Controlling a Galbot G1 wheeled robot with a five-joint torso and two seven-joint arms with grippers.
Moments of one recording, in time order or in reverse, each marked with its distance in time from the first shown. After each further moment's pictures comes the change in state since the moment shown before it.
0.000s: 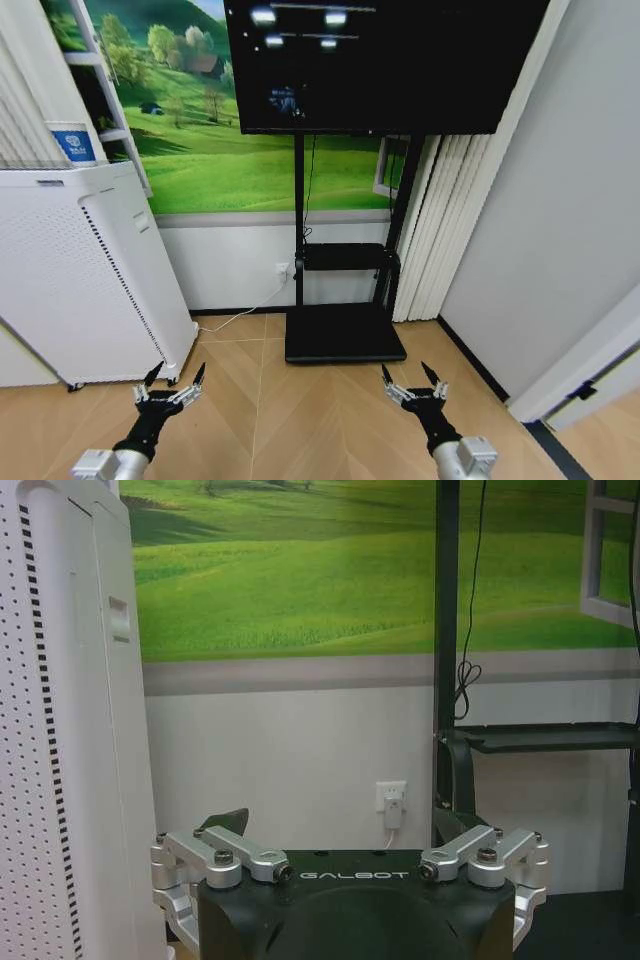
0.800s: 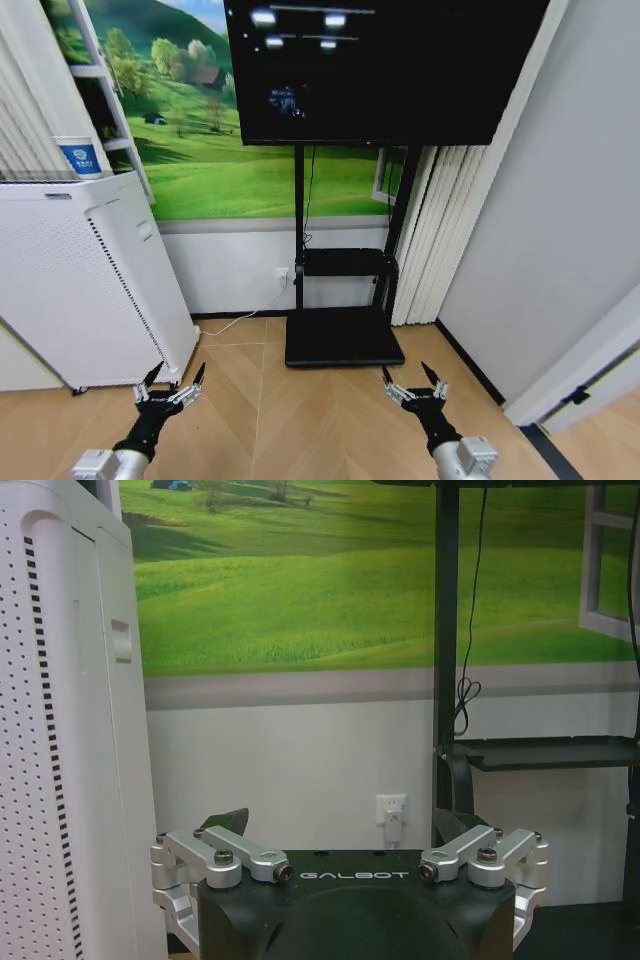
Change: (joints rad) left arm 0.000 0.000 0.000 0.000 0.000 0.000 0.000; right arm 0.000 0.000 0.000 0.000 0.000 0.000 0.000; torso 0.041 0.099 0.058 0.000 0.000
